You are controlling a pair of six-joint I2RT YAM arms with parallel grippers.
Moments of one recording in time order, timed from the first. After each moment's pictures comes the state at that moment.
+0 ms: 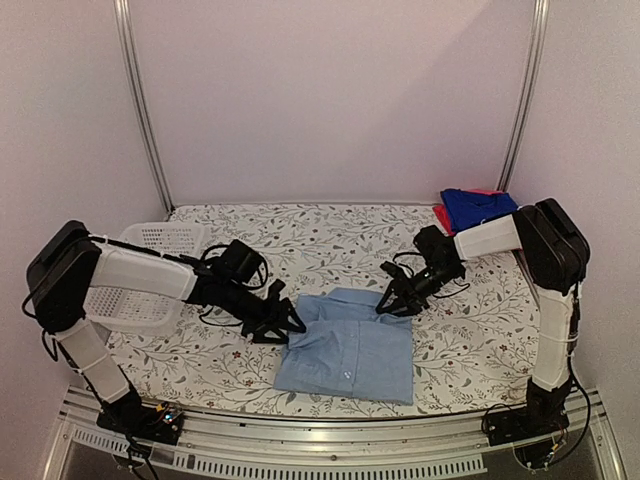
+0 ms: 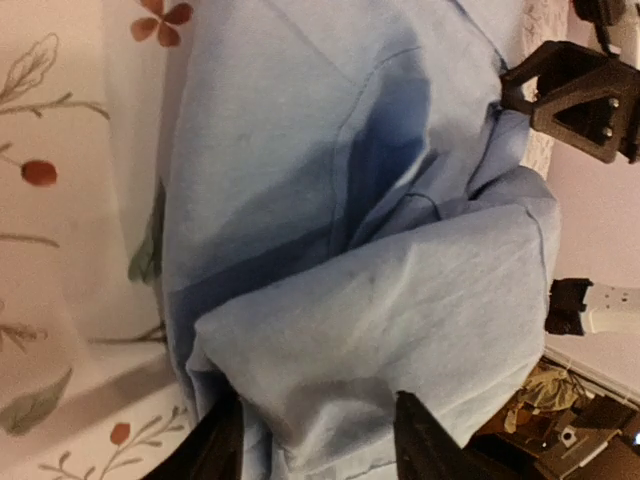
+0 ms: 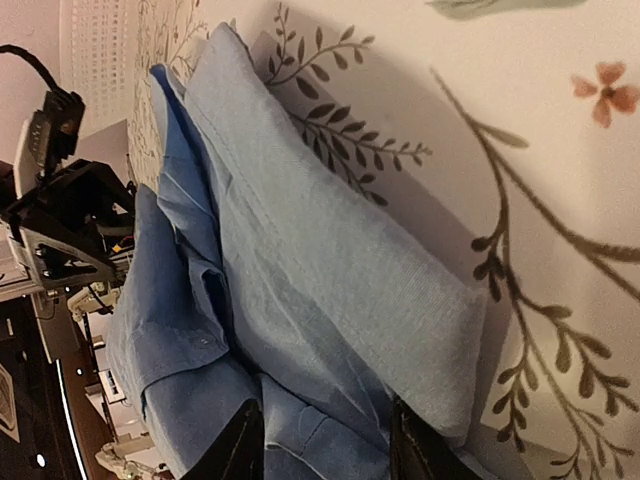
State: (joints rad) left arm -0.70 1.76 0.88 -0.14 0.58 -0.88; right arm 0.42 2.10 1.26 -0.51 -0.91 0.19
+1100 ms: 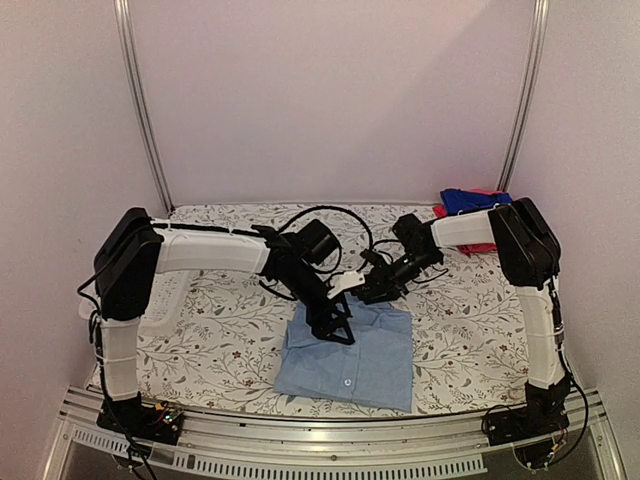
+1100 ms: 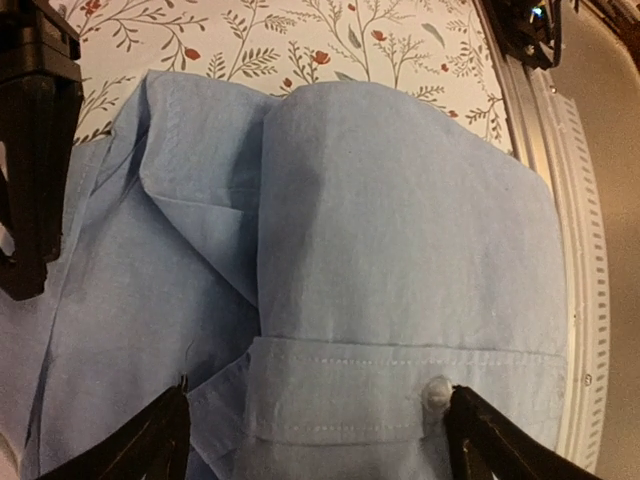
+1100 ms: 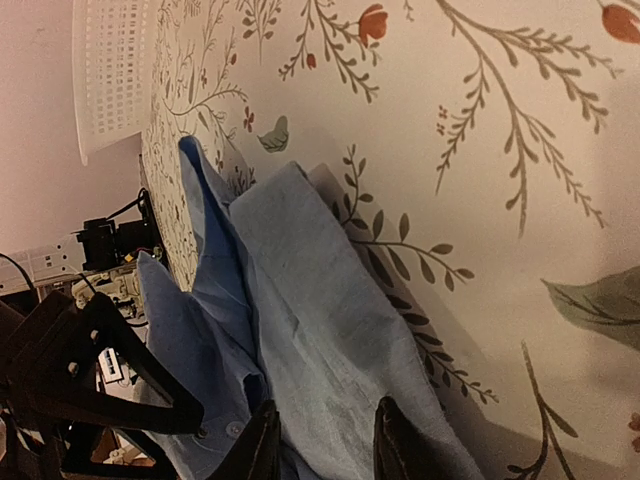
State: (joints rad) left arm -0.90 2.05 1.49 -0.55 0.57 0.38; right arm 0.47 2.26 1.56 -0.66 -0.95 0.15
